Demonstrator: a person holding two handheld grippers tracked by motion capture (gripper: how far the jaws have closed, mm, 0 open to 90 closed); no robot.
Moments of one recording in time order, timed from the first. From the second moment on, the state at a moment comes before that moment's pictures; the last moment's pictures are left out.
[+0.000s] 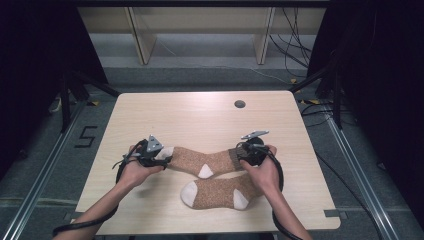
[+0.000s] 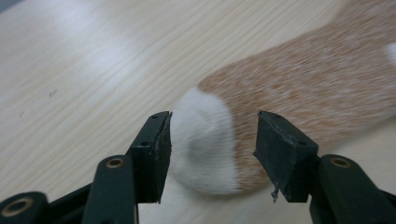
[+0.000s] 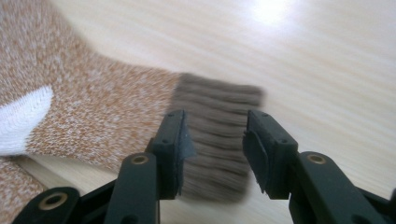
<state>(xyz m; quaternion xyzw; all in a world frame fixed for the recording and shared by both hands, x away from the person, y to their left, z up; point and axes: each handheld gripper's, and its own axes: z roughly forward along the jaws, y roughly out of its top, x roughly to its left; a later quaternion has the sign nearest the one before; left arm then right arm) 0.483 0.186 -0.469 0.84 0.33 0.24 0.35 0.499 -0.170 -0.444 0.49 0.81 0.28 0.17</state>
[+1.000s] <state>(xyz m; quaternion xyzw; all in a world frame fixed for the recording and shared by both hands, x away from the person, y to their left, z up) 0.415 0.130 -0.499 0.89 0.26 0.08 0.38 0.455 -0.250 -0.469 0.54 0.80 0.23 0.14</state>
